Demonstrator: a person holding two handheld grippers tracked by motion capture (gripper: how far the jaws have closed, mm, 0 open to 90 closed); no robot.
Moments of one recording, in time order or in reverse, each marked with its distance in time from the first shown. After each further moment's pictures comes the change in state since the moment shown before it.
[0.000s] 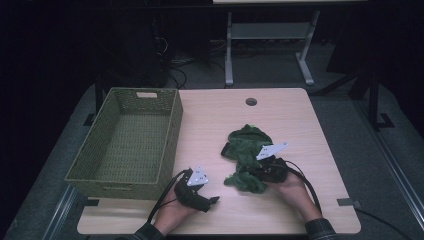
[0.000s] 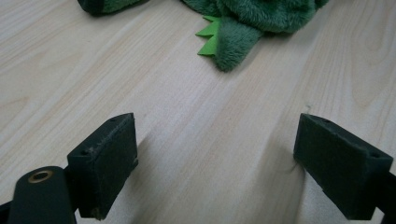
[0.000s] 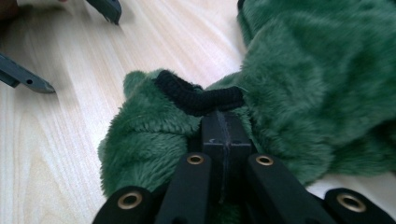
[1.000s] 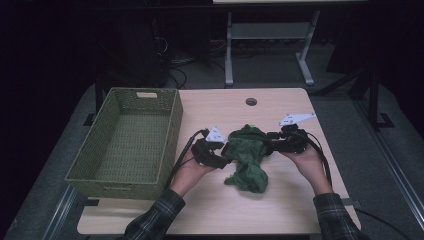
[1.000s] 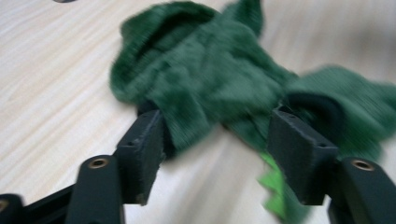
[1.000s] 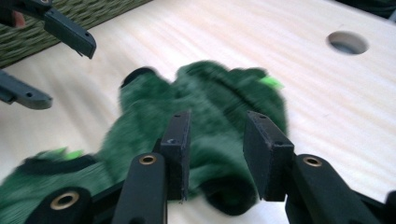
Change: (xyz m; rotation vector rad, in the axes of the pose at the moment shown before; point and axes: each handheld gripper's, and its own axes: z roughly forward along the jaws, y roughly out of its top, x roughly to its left) left arm 0.056 0.109 0.023 -0.038 -0.002 -0.003; right arm -0.068 0.034 -0.055 -0.145 -0.193 0.099
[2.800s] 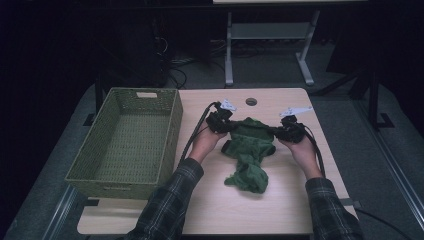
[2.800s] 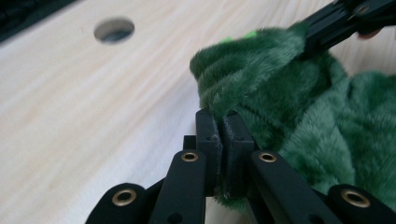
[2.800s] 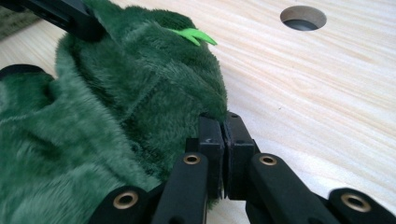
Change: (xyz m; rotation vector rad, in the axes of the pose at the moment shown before) left arm 0.062 0.059 0.054 -0.024 0.032 -0.026; right arm -0.053 -0.006 0.041 0.031 -0.033 0.141
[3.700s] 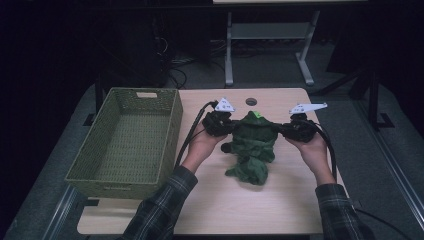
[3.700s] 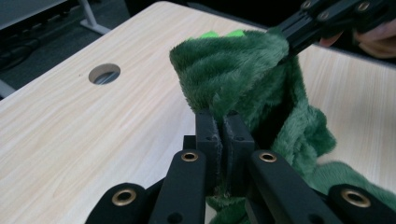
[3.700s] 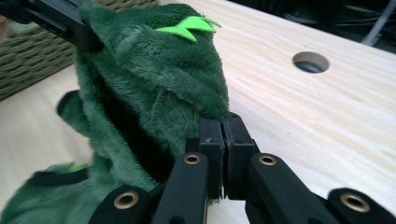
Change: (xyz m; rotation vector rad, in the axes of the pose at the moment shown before) left arm -0.040 0.005 -0.054 -0.094 -0.027 0.044; right arm 0.024 0.011 -0.053 -0.089 0.055 -0.078
